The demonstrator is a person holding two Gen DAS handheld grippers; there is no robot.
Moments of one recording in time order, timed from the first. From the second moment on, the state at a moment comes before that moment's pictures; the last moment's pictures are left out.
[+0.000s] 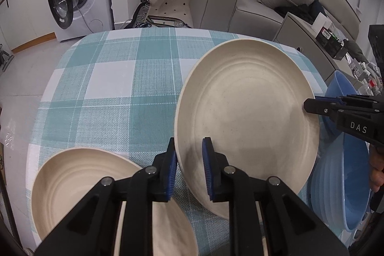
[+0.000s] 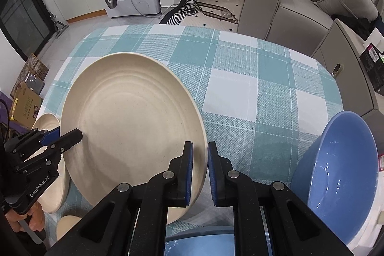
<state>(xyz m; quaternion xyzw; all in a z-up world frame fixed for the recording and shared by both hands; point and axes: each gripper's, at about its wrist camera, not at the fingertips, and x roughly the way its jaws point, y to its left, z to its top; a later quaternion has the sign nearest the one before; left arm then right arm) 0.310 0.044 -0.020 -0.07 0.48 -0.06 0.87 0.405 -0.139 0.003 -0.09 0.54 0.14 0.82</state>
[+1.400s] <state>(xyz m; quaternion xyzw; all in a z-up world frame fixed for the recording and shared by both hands) 0.238 0.064 0.052 -0.06 0.40 -0.05 0.91 0.328 -0.144 0.085 -0.06 0.48 0.22 0.85</state>
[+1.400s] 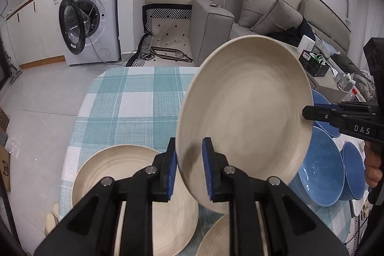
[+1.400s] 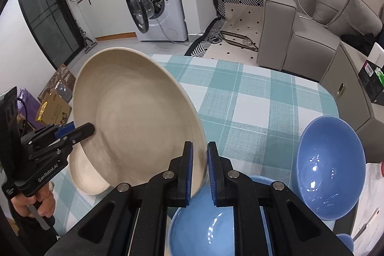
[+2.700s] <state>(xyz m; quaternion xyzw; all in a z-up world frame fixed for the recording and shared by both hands) 0.132 0.051 0.031 -0.04 0.39 -0.05 0.92 0.206 -0.164 0.077 -0.05 0.45 0.26 0.85</state>
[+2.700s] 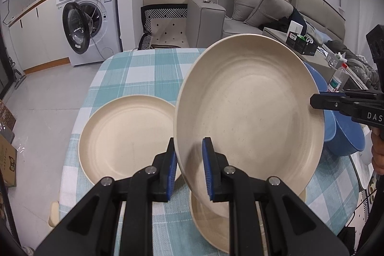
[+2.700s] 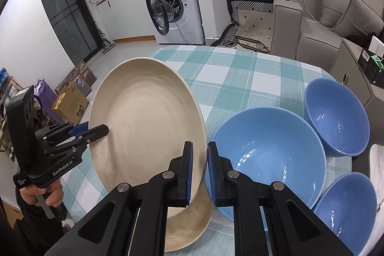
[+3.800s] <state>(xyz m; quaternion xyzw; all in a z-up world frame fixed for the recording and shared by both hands) 0.108 0.044 -0.008 -0.05 0.42 -0.06 0.91 0.154 -0.168 0.037 -0.07 0.43 0.25 0.86</state>
